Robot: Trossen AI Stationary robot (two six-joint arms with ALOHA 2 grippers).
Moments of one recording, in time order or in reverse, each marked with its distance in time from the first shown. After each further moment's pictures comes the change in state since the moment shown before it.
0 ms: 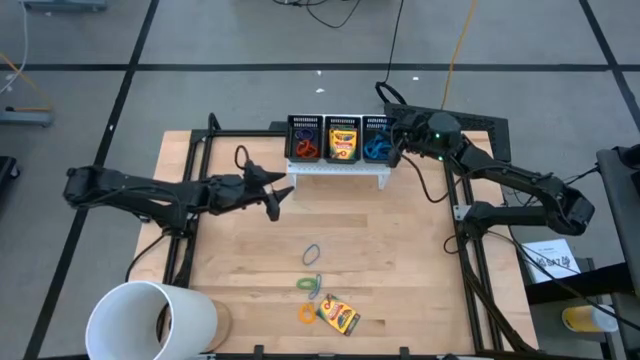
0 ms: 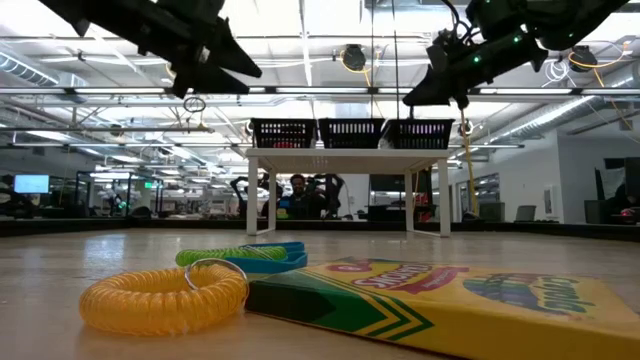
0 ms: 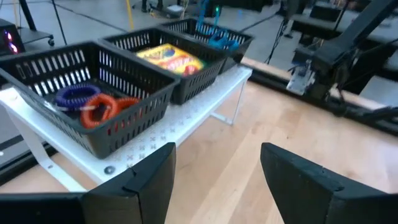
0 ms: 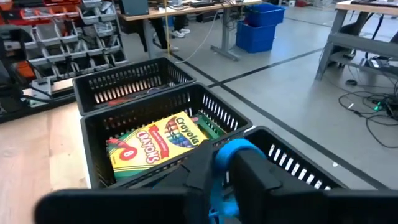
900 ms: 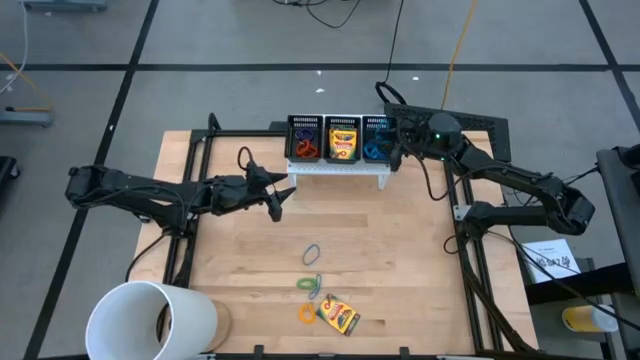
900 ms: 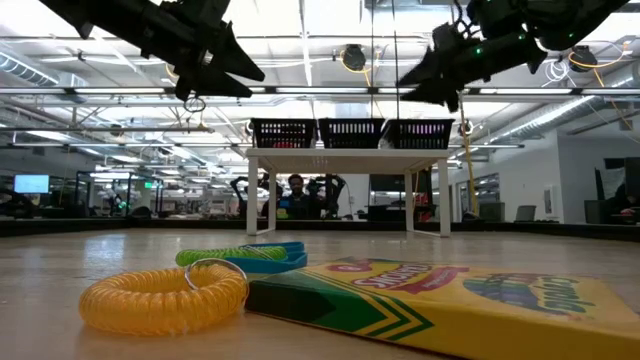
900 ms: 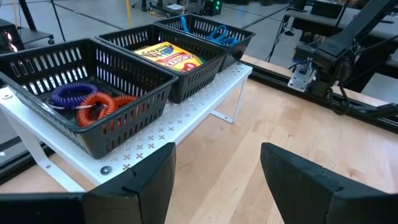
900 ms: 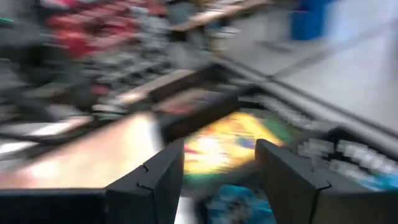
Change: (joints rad) left arm 0.000 0.025 0.000 0.019 0.000 0.006; right arm 0.009 0.000 -0.002 0.028 -0.211 0.182
